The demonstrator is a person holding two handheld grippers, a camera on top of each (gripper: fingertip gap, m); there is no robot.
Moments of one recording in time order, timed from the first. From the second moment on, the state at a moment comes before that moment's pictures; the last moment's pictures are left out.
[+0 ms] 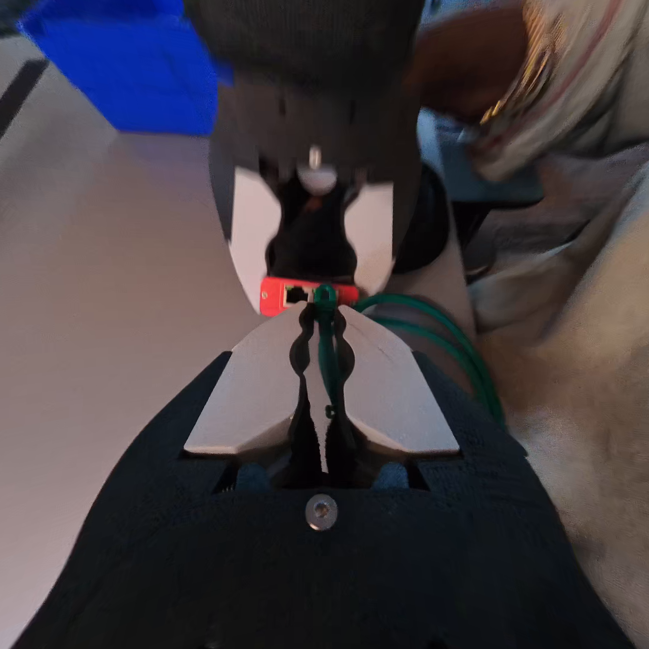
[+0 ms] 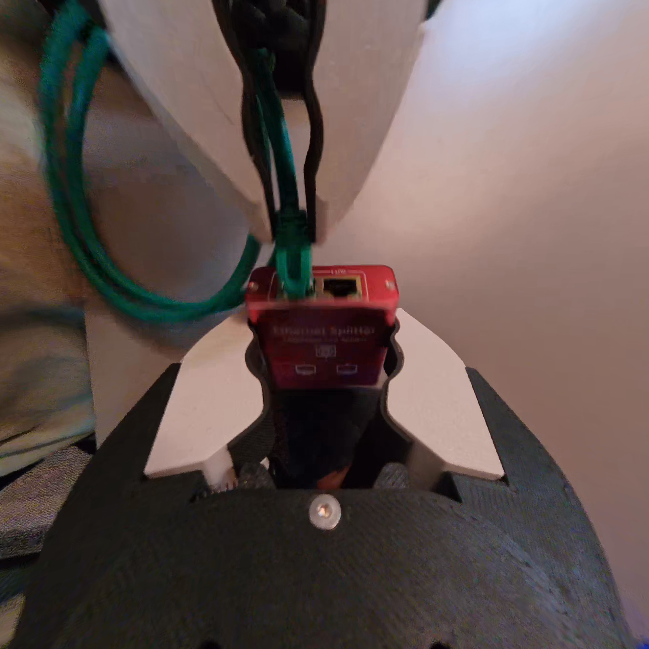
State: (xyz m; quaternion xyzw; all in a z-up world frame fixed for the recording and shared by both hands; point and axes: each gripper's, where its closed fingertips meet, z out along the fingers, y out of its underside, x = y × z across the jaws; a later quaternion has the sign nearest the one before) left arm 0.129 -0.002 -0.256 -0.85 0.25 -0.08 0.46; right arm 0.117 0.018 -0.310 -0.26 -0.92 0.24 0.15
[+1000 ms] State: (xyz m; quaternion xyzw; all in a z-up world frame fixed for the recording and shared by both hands) left arm 0.083 -0.030 -0.201 -0.76 0.26 0.04 0.59; right arm 0.100 0.007 -0.194 -0.38 -0.51 0.77 -0.03
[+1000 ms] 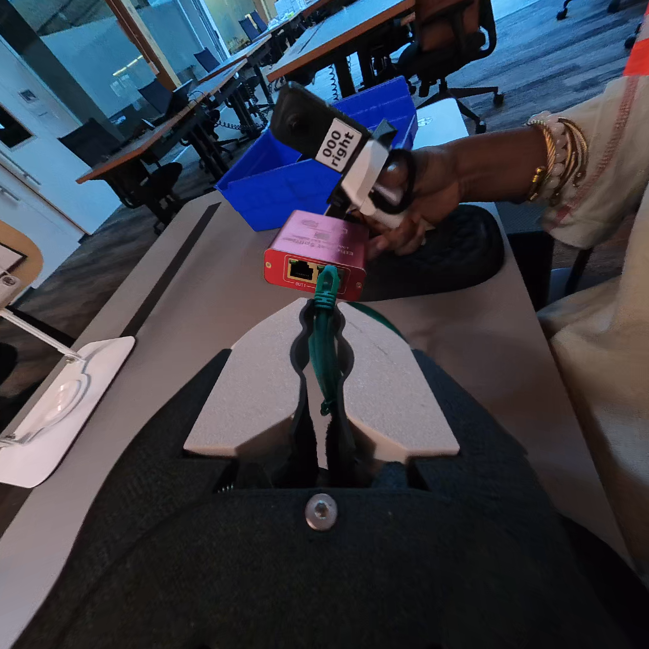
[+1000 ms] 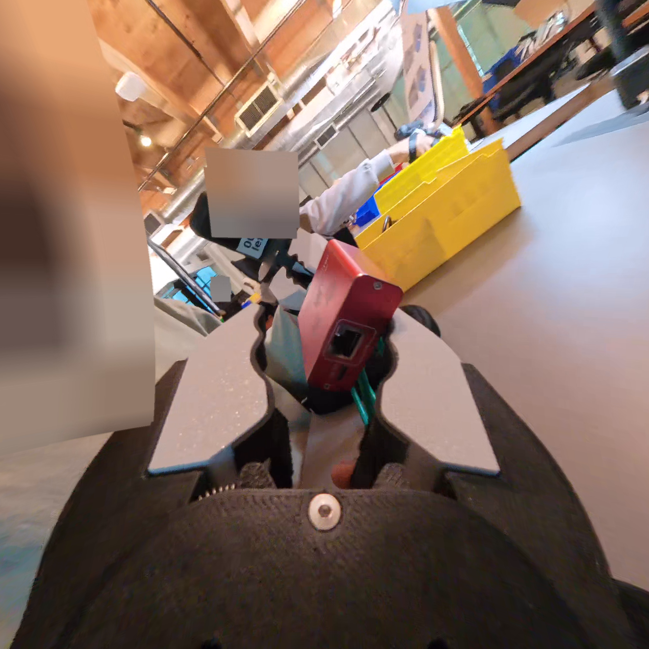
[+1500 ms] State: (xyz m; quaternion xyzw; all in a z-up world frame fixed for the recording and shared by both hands) left arm 0.055 -0.060 -0.200 -0.77 0.09 0.00 0.63; right arm 0.099 0.020 -0.212 -0.43 -0.47 0.77 -0.06
